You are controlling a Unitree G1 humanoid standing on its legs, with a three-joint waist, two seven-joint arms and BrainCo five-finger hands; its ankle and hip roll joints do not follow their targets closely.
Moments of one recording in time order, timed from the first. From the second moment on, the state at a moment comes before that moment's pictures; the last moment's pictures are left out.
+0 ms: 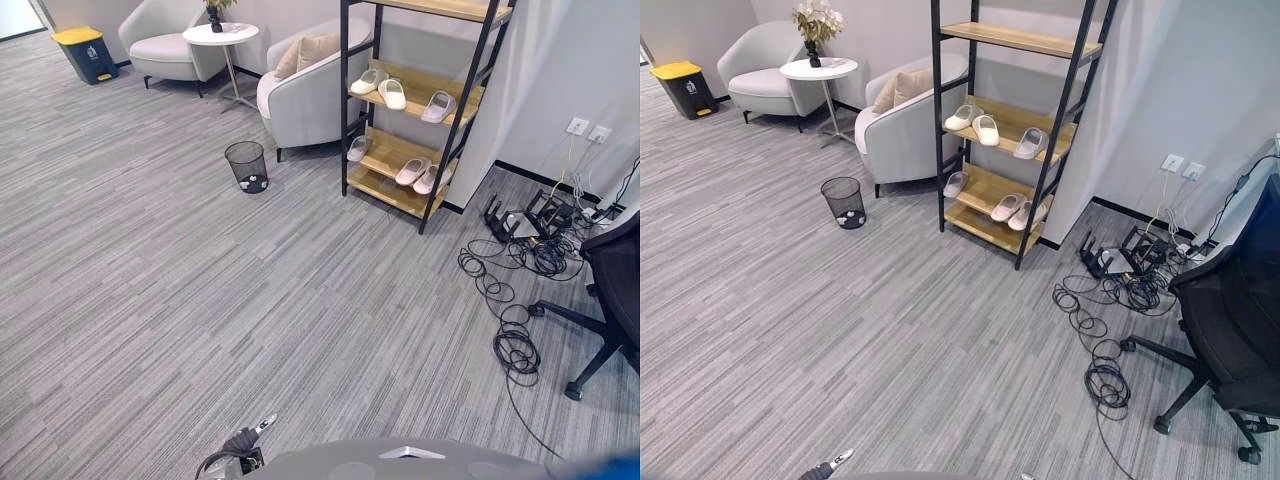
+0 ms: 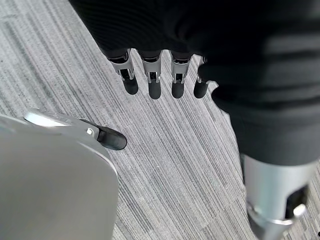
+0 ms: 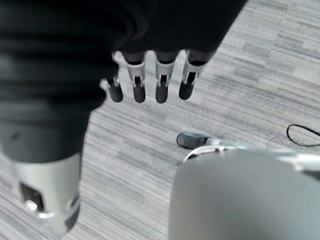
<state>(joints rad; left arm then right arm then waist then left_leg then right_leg) 0.05 0.14 0.13 1.27 -0.29 -0.01 0.04 0.05 -0.17 -0.07 1.36 0.17 -0.03 0.10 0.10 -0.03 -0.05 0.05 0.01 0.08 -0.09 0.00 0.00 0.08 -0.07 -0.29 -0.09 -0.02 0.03</state>
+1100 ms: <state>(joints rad) 0.04 0.20 0.07 1.51 -0.17 0.06 0.12 0.02 -0.23 -0.10 1.45 0.17 0.02 0.16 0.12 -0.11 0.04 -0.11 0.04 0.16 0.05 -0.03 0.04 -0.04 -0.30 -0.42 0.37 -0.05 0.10</state>
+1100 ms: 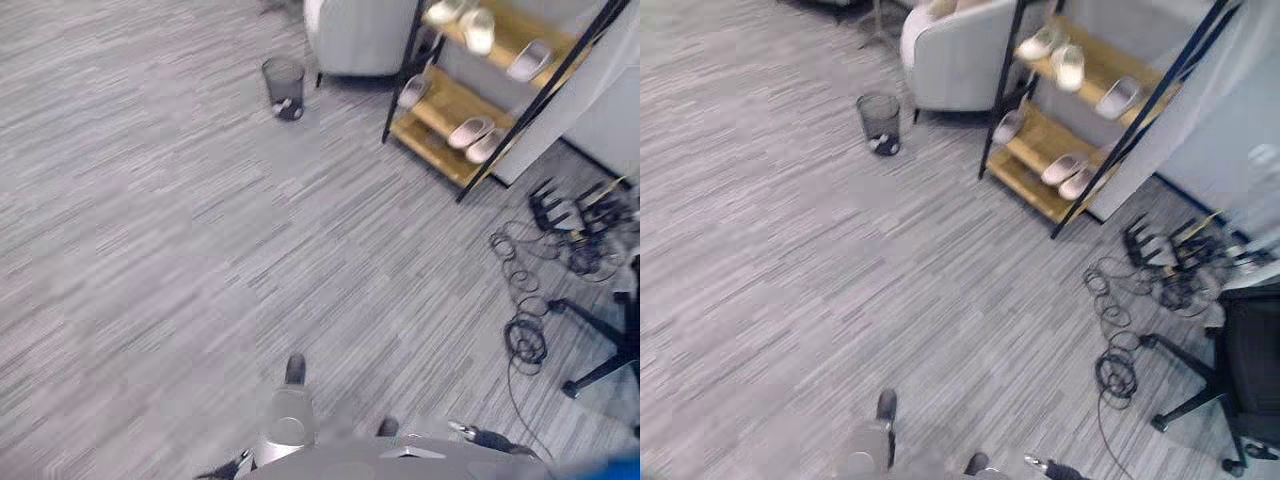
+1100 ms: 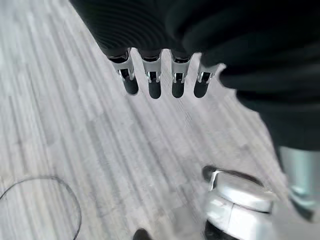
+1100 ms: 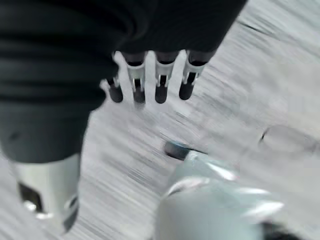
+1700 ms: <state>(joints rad) -0.09 0.10 -0.08 1.42 -0.06 0.06 0.16 0.06 -0.28 -0.16 1.41 0.13 -0.01 0.00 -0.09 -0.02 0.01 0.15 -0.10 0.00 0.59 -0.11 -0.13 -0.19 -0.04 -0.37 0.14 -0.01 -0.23</state>
